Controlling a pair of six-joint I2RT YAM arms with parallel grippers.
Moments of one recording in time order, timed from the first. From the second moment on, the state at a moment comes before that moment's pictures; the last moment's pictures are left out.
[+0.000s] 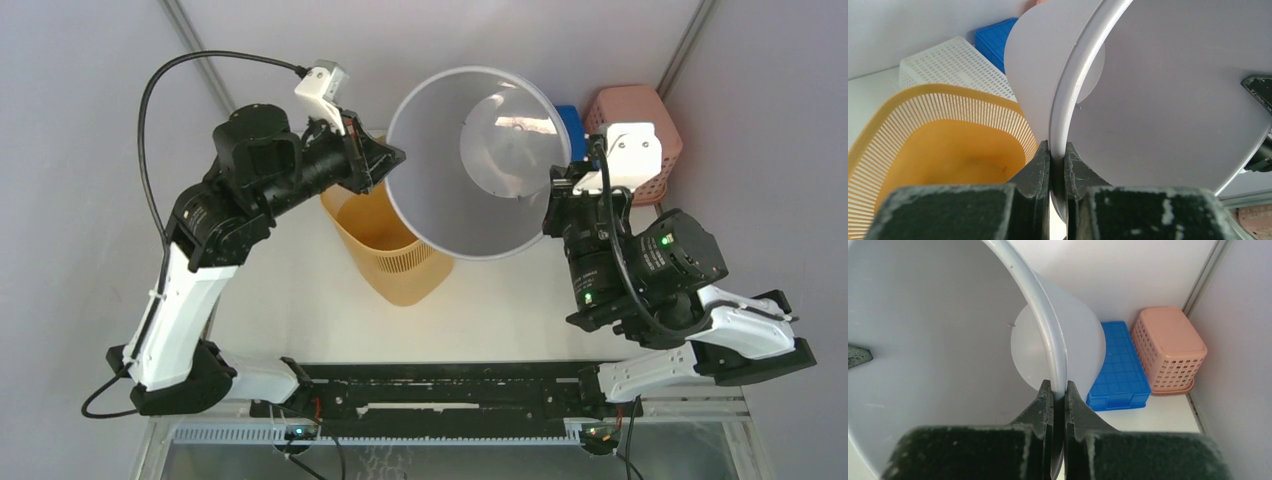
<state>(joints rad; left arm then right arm) -0.77 1.32 2.06 -0.88 0.03 -0.34 1.60 1.16 1.72 -0.02 1.56 -0.56</state>
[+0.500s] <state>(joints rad) -0.87 1.33 1.90 -0.85 -0.07 -0.37 1.54 1.04 1.50 -0.07 1.56 -0.48</state>
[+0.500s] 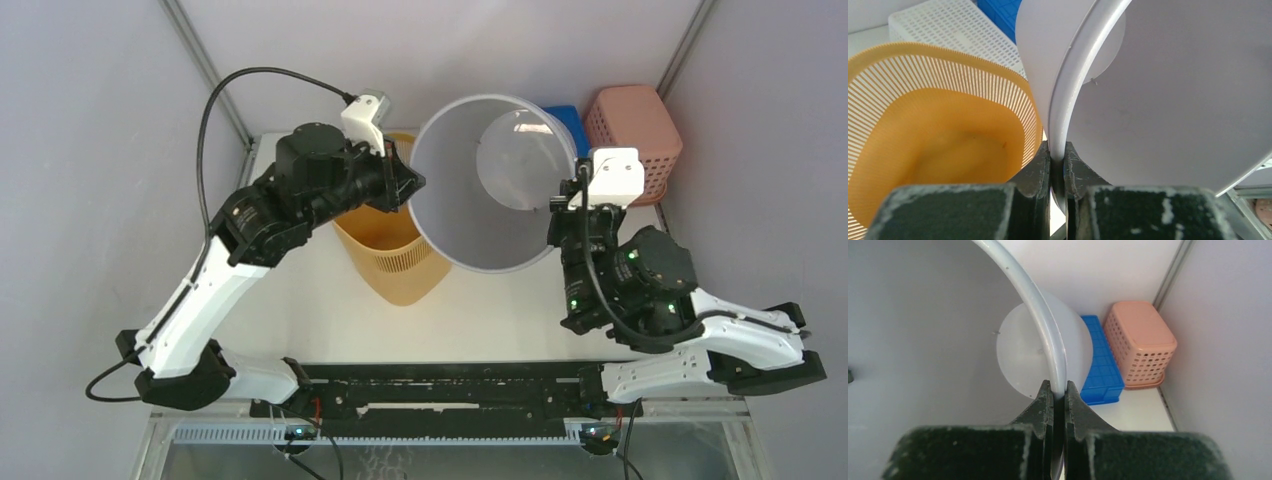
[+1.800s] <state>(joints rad) -0.93 1.26 1.50 -1.00 -0.15 -0.59 0.84 1.07 1.33 -1.07 0.51 0.49</state>
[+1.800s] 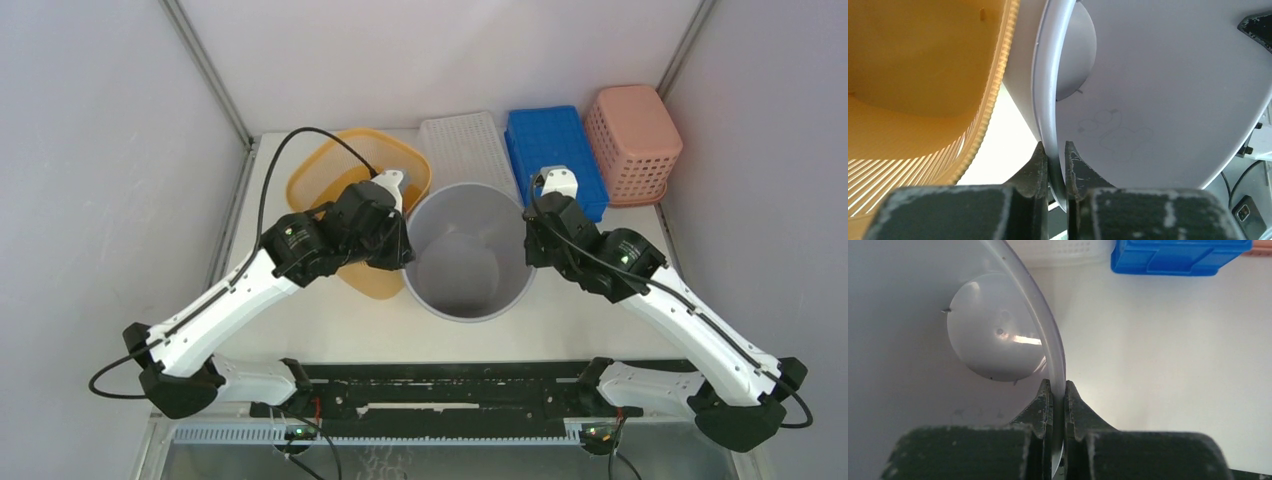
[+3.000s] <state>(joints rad) -0.92 0.96 1.23 -0.78 -0.08 -0.45 0.75 1.09 1.32 -1.03 0.20 0.49</state>
